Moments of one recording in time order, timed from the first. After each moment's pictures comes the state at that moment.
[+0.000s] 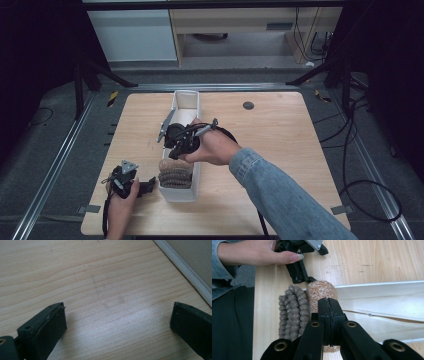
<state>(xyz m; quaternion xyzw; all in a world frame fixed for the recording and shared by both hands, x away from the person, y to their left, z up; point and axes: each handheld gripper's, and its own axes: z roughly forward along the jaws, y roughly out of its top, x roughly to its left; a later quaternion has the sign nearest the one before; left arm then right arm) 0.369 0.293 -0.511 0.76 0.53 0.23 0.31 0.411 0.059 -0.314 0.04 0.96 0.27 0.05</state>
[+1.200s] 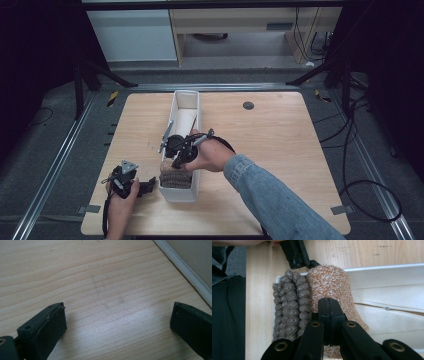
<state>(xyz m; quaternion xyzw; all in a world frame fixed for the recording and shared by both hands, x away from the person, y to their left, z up) 0.369 0.293 -0.511 0.76 0.53 0.23 0.31 0.416 0.068 -0.361 0.05 0.97 0.23 0.03</state>
